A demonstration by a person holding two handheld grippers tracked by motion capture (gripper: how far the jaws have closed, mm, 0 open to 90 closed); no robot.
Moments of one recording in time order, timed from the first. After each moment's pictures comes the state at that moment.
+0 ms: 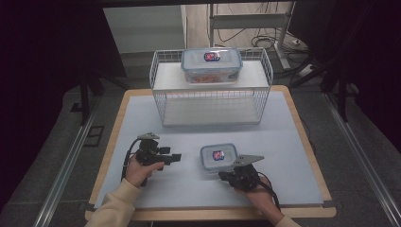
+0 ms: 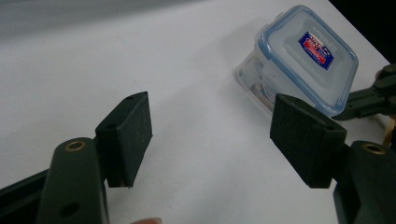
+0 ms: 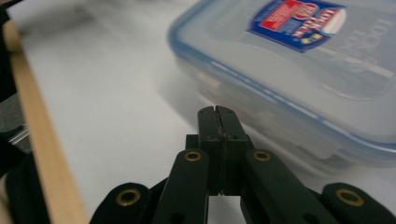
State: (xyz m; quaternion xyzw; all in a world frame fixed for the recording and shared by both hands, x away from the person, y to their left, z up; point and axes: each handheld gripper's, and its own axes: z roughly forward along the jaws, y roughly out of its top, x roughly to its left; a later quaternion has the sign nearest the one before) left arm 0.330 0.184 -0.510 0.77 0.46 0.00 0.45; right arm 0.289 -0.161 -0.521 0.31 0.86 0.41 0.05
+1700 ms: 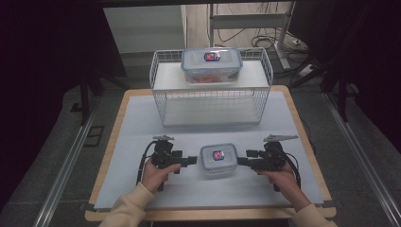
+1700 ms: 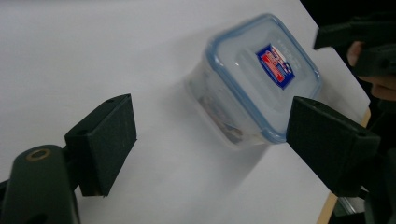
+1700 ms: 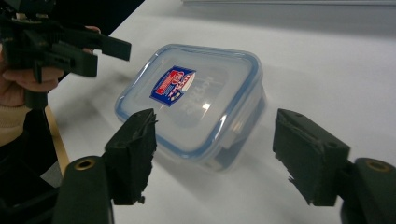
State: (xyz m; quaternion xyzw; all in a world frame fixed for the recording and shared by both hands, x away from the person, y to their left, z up) left arm 0.323 0.128 -0.507 0.74 0.49 -0.05 0.45; right arm 0.343 -0.236 -0.492 0.40 0.78 0.47 -0.03
